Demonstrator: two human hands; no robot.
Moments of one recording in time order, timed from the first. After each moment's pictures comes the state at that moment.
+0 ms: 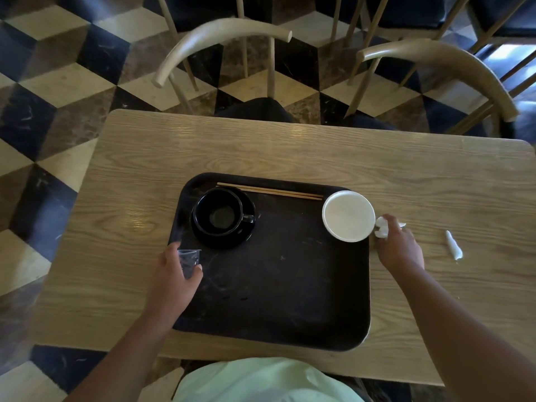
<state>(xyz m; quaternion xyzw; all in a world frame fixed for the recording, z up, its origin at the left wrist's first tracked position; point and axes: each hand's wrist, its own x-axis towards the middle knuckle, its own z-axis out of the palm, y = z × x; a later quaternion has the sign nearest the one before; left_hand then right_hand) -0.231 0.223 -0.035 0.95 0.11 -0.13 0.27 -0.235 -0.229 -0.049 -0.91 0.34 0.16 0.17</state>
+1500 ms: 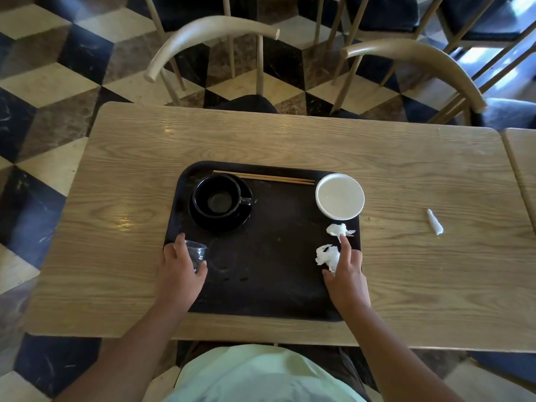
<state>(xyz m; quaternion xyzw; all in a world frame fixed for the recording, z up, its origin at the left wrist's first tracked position) -0.256 0.219 -0.047 0.98 0.04 -0.13 0.15 -0.337 -0.104 -0.043 -0.92 0.26 0.12 0.27</state>
